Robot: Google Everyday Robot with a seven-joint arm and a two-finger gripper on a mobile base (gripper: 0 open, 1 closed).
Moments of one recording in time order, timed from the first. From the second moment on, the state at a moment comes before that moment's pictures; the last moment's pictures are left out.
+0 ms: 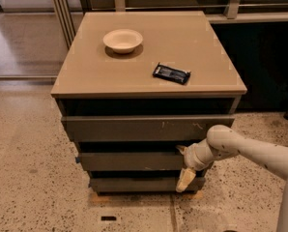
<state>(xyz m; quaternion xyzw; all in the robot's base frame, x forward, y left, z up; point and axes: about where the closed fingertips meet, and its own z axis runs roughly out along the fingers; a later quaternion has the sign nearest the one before) 0.555 -0.143 0.437 -0.64 0.71 0.19 0.22</state>
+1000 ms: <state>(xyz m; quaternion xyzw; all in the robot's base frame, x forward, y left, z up) 0.541 -0.135 0.431 -0.63 0.71 0.24 0.20</state>
